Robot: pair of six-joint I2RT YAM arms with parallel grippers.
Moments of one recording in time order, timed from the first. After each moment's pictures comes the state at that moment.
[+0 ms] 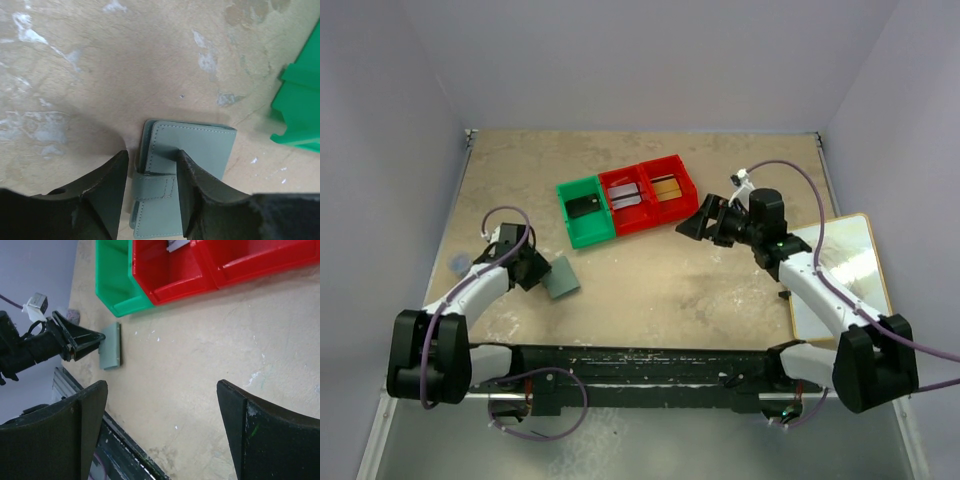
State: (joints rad) left arm -0.09 1.25 0.57 -0.39 -0.12 -0.85; right arm 0.28 1.19 0.77 -0.07 -0.47 0.61
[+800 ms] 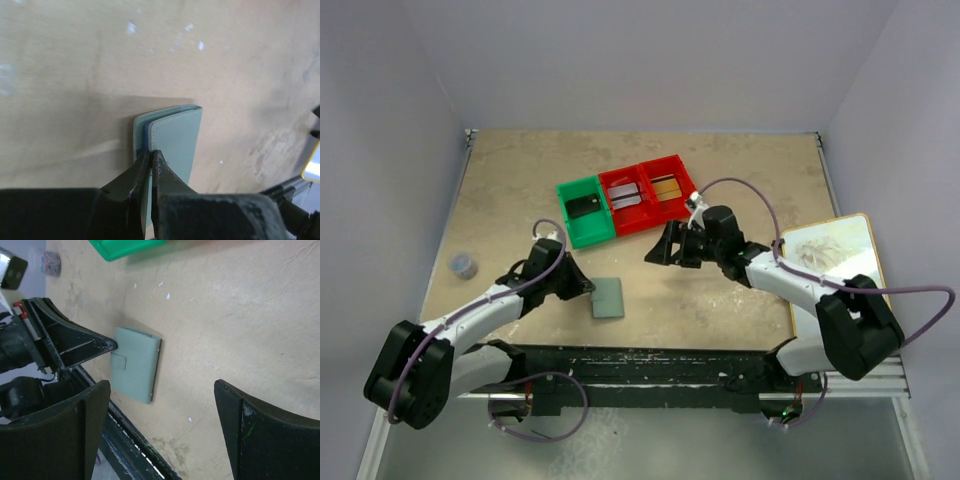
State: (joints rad) left arm -0.41 1.12 0.43 -0.15 0.13 -0.88; right arm 0.52 1.39 0.71 0.07 -0.41 0.68
